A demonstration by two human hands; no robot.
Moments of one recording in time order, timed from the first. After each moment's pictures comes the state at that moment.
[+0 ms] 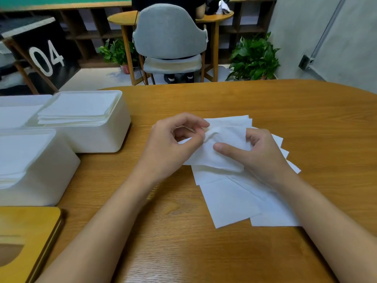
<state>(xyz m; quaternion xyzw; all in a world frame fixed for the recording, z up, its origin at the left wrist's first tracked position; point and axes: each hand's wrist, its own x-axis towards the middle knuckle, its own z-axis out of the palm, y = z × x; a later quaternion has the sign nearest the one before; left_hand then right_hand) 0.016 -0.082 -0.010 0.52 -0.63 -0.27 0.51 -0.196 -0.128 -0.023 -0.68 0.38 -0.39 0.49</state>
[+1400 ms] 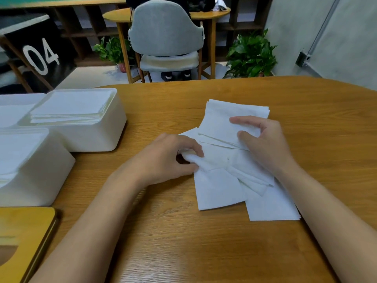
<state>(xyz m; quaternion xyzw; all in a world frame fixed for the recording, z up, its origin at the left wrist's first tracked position) 0.039 -0.085 -0.017 0.57 -0.78 -0.20 0.17 -0.212 -0.160 -0.036 -0.69 0.49 -0.41 0.34</state>
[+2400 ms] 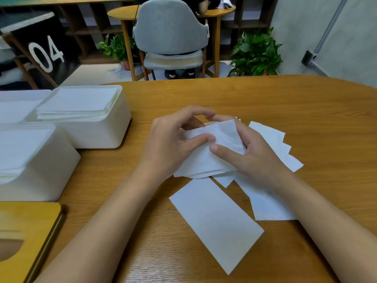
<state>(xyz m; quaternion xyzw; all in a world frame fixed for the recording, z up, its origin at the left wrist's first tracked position) 0.016 -0.077 -0.004 0.51 -0.71 -0.12 0.47 -0.187 -0.119 -0.023 -0.74 0.30 -0.35 0.49</state>
